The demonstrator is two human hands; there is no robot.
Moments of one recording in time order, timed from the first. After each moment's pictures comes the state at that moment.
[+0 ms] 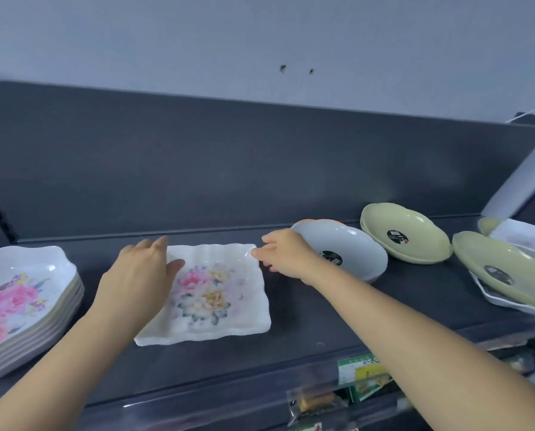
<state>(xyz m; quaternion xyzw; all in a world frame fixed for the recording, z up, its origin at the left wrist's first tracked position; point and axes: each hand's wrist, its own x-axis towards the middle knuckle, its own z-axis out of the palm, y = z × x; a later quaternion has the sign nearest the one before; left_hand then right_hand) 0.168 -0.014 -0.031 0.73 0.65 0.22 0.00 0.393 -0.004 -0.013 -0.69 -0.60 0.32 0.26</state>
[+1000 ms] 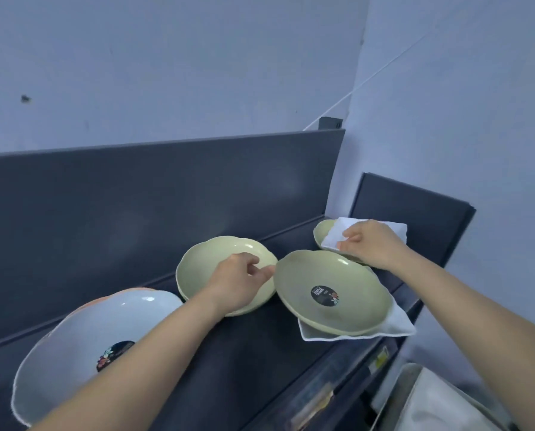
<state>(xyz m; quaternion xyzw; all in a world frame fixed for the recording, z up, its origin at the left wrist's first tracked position) 0.614 0.013 0.006 0.81 0.40 0.15 0.41 0.825 -0.098 0.044 -0.87 -0.40 0.10 0.26</state>
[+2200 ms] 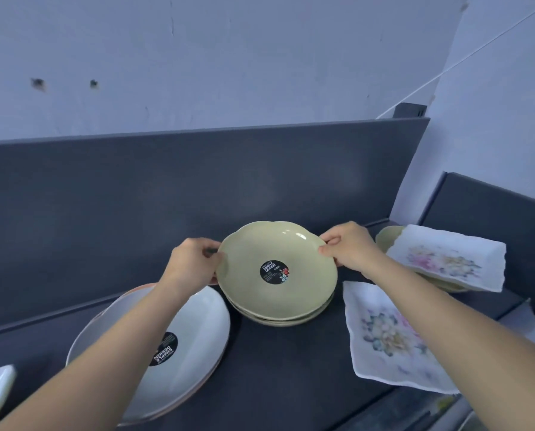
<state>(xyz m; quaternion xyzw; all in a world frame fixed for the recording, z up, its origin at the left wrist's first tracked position) 0.543 0.103 -0.013 0.69 0.53 0.31 0.38 0.797 0.028 -0.002 -0.78 -0.49 0.19 0.35</state>
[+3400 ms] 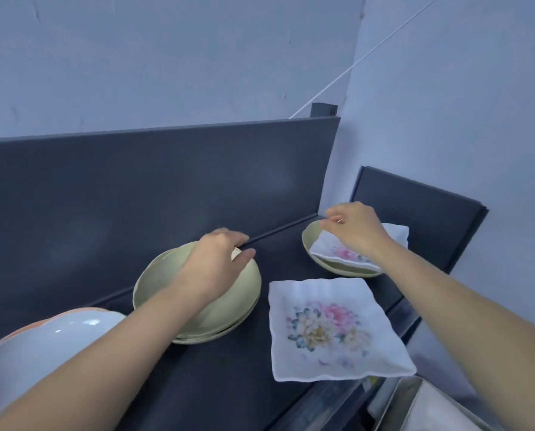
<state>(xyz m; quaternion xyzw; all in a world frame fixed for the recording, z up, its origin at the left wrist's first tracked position) 0.673 0.061 -0.003 0.89 0.33 0.28 0.17 0.890 -0.045 0.031 -0.83 -0.42 0.06 0.35</state>
